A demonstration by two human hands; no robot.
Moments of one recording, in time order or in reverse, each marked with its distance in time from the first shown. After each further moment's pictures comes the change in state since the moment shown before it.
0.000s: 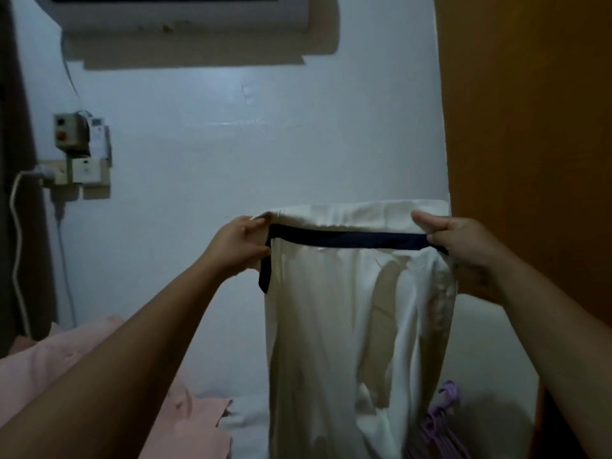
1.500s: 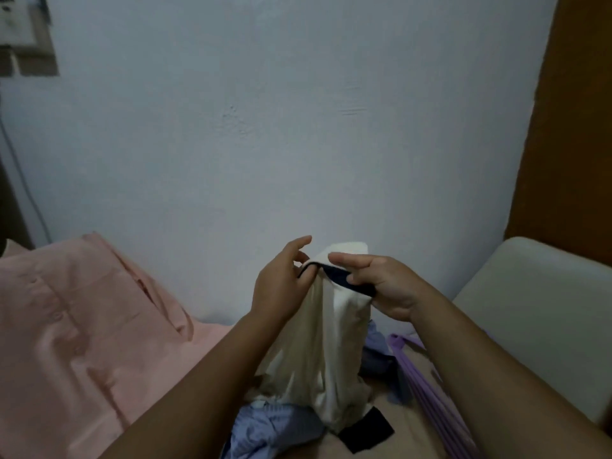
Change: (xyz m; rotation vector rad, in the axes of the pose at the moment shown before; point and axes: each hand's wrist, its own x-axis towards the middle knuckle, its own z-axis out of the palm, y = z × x) left_hand -0.022 -0.156 0.186 -0.140 0.049 -0.091; right_hand 0.055 0.176 0.186 0.360 -0.518 0.353
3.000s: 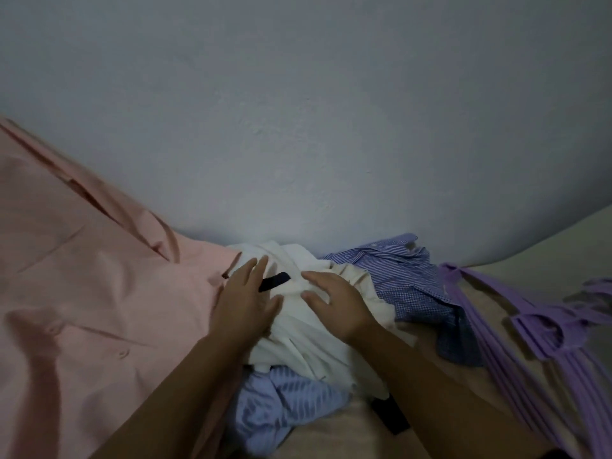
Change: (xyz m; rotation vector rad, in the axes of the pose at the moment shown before) left_hand -0.062 -0.273 0.089 0.446 -0.339 -0.341; right_hand 0.139 0.272 0.026 -0.728 0.010 0.072
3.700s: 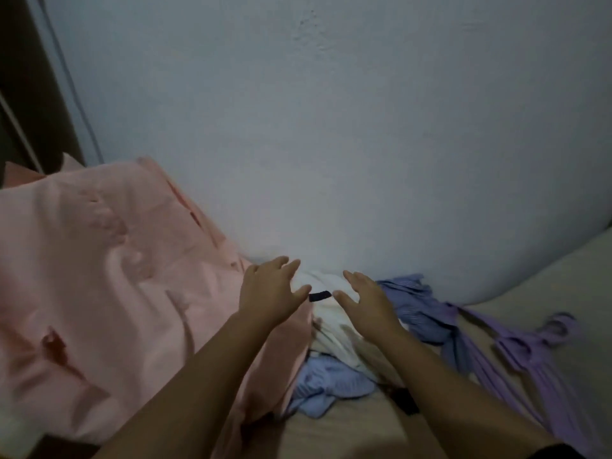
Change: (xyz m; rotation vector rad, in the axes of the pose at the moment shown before) left_hand -0.071 0.031 -0.163 0.259 0.120 0.123; right_hand -0.077 -0.115 -0.008 -0.245 0.179 0.035
